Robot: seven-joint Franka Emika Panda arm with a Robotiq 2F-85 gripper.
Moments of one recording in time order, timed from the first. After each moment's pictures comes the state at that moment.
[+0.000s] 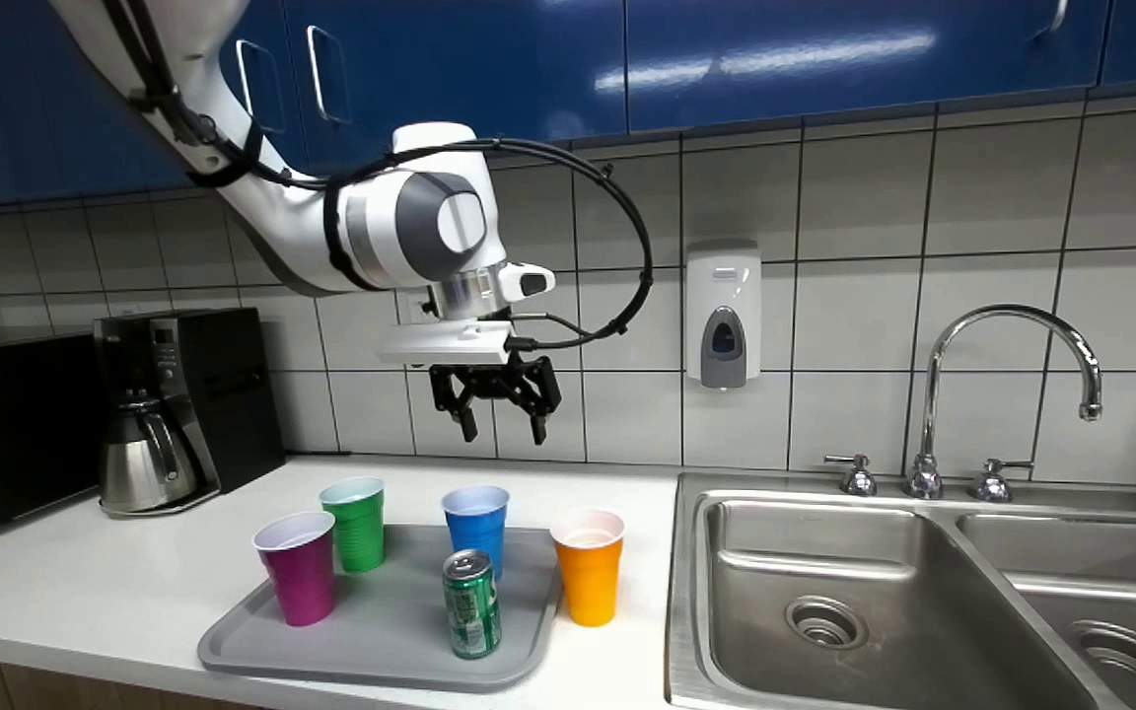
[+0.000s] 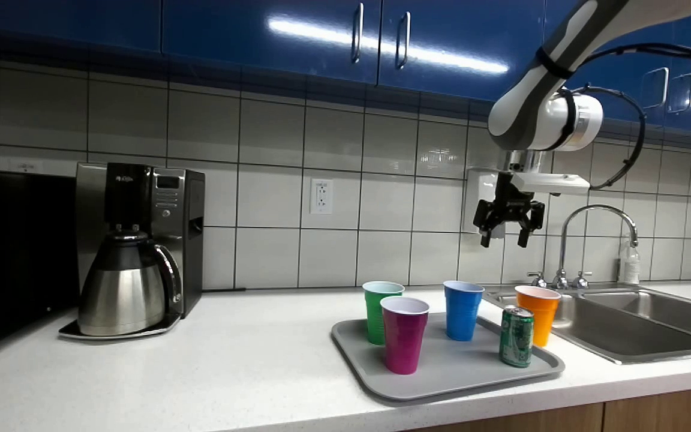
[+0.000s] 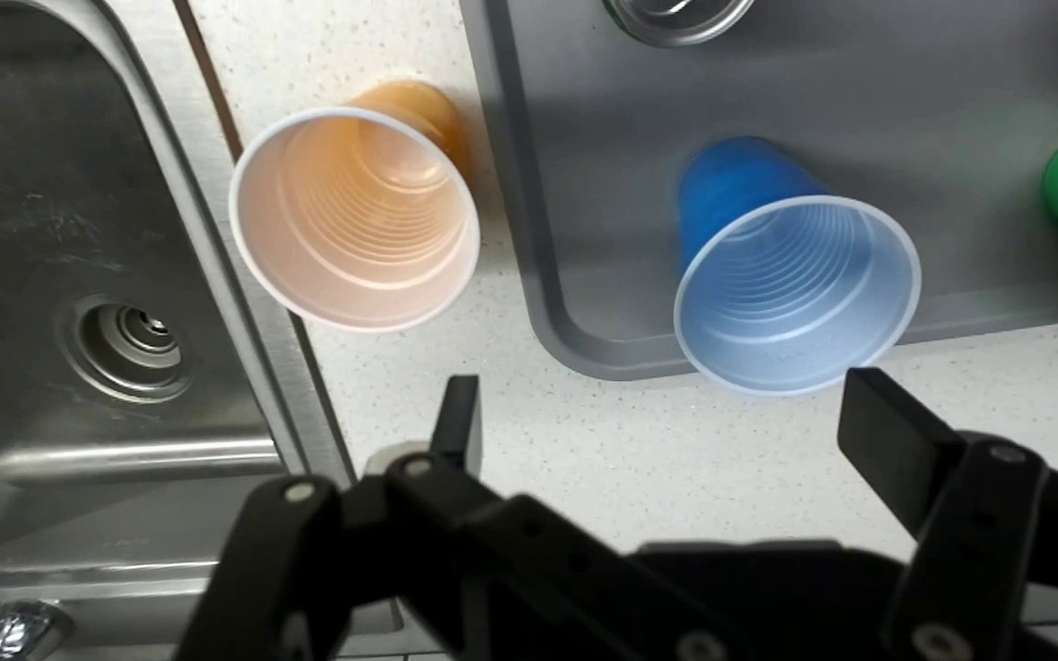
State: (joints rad) arm -0.05 -0.16 -0.10 -2.42 -0.07 2.50 -0.06
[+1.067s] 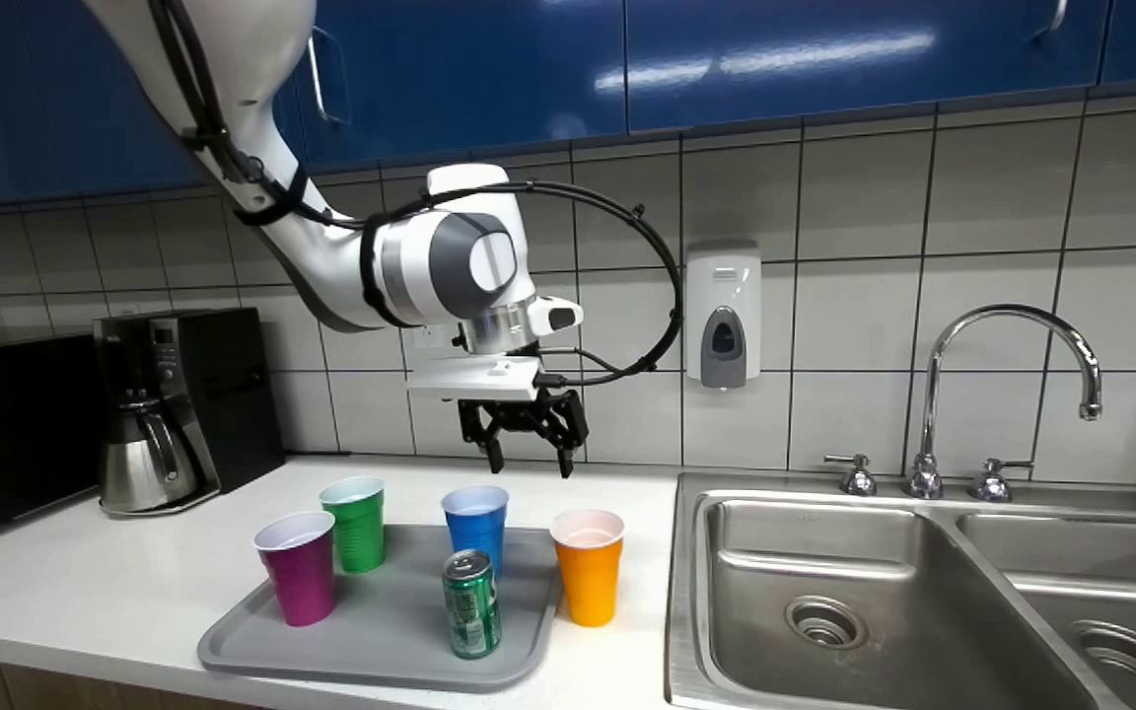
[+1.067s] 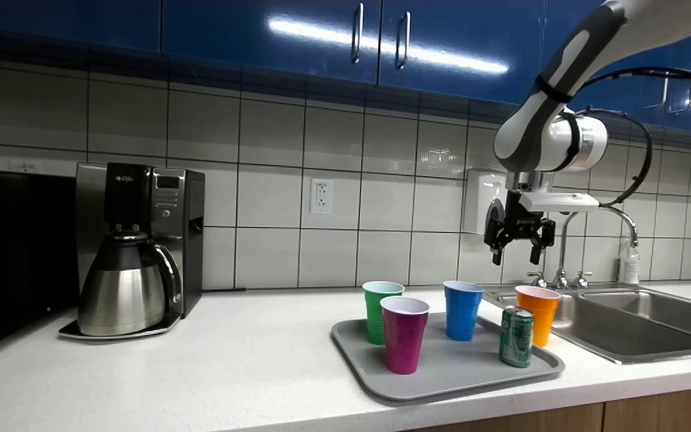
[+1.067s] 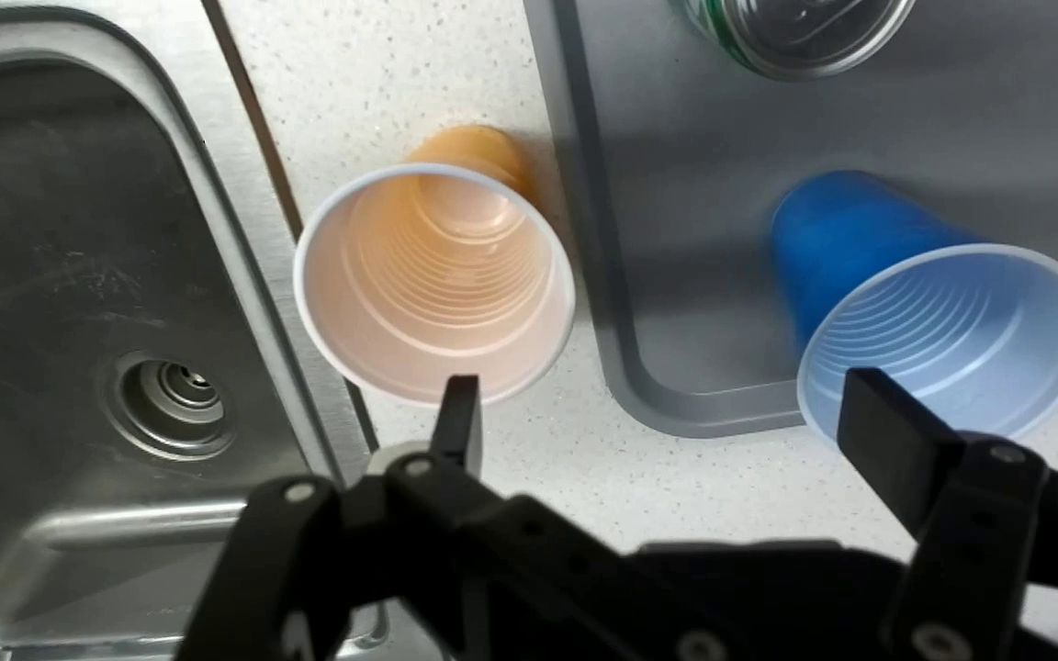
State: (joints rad) arm -0.08 -0.07 -0.13 -2.42 -0.09 2.56 -0.06
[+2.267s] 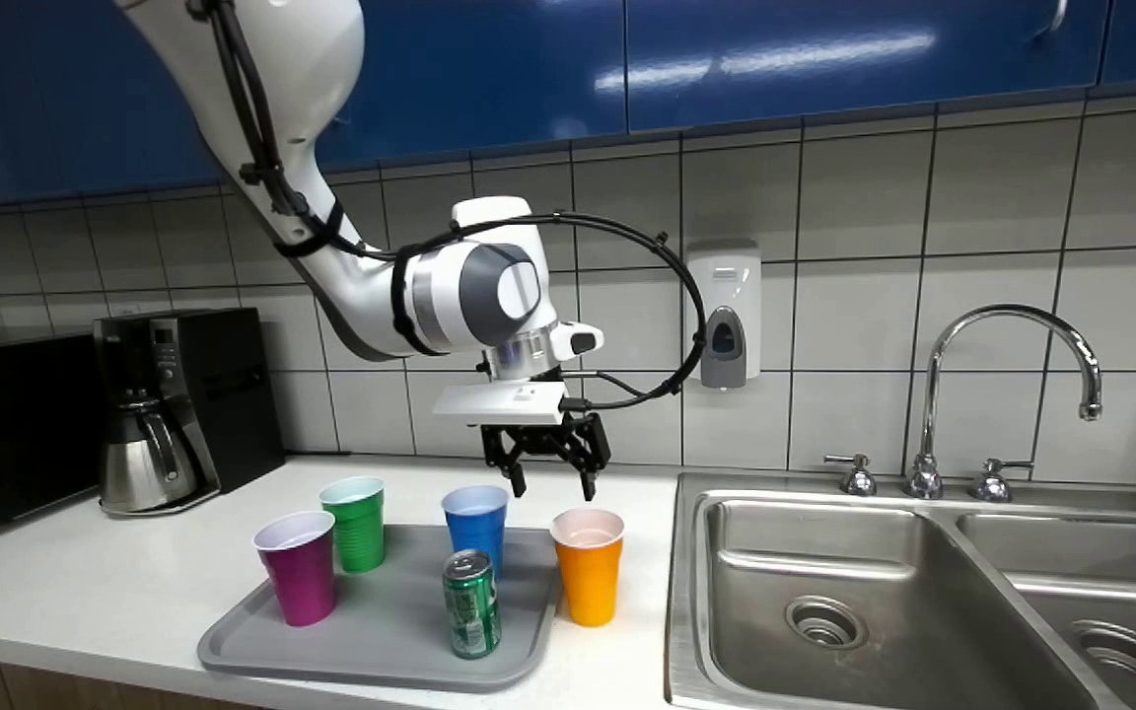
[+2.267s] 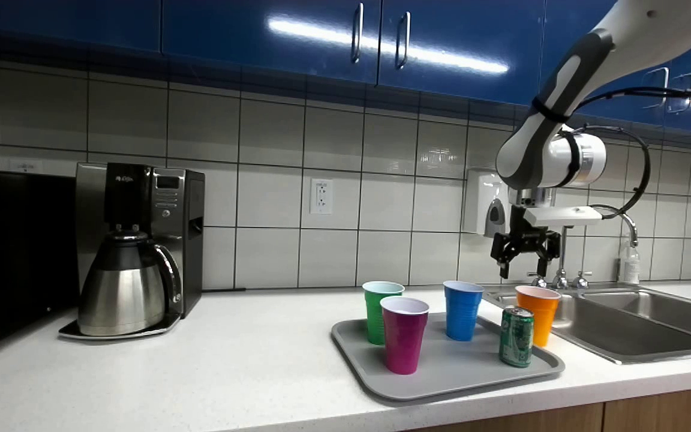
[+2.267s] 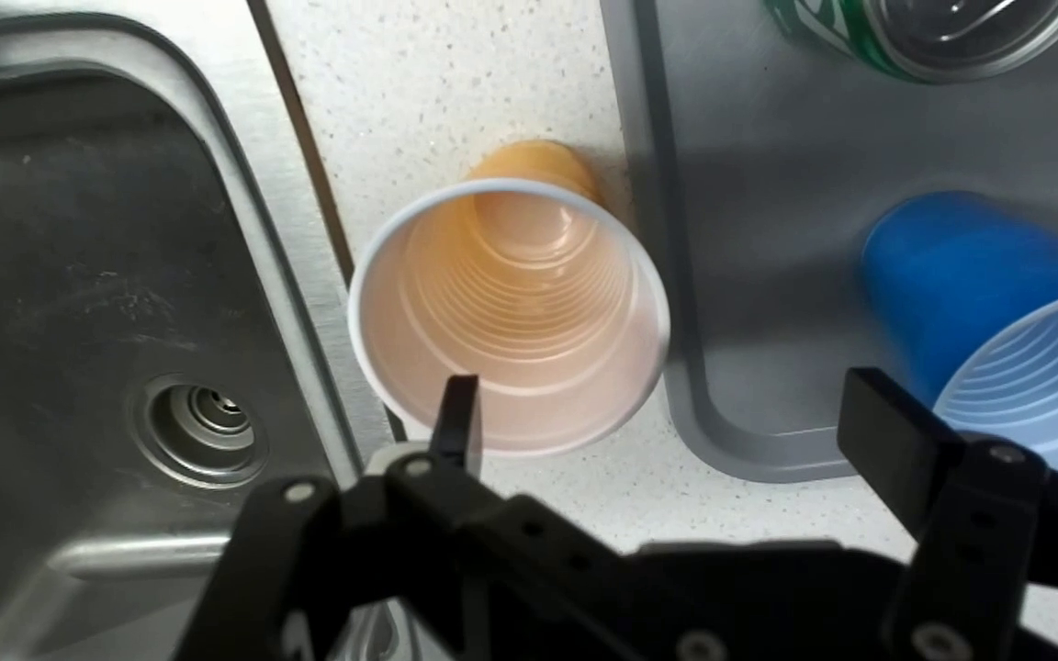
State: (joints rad) arm -0.10 0.02 -0.16 -2.39 -0.13 2.59 -0.06
